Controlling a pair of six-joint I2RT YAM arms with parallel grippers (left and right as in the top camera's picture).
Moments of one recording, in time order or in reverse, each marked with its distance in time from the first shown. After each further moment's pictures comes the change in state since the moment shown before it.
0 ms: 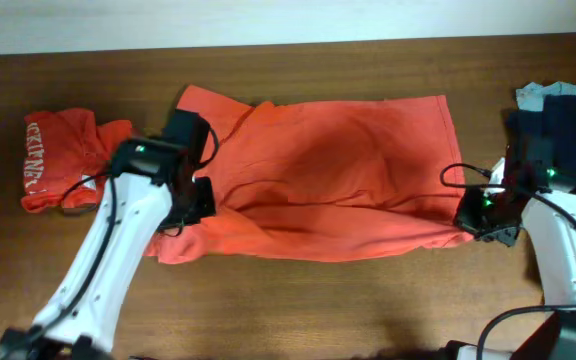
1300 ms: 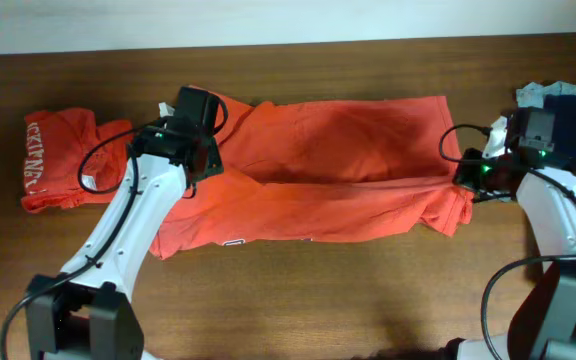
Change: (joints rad) left arm 0.000 0.148 0.004 0.426 -0.172 -0.030; right arm 0.001 0.171 0.058 0.408 -0.079 -0.078
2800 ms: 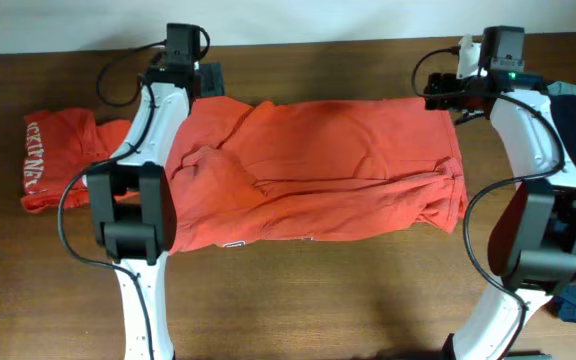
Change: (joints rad) left arm 0.141 0.705 0.681 0.336 0.070 0.328; right arm 0.138 0.419 0.589 0.027 0.045 -0.190
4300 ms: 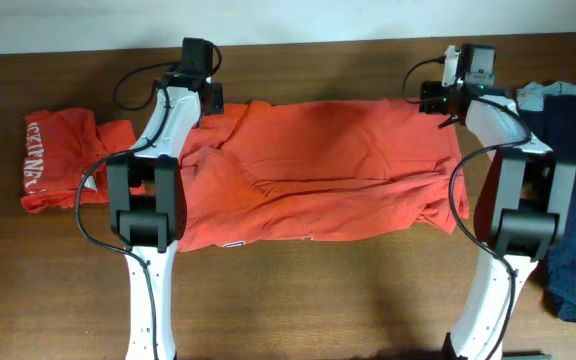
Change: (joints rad) left arm -0.014 0.149 0.095 -0.121 0.019 0.027; right arm 0.007 0.242 0.009 0.283 0.125 -0.012
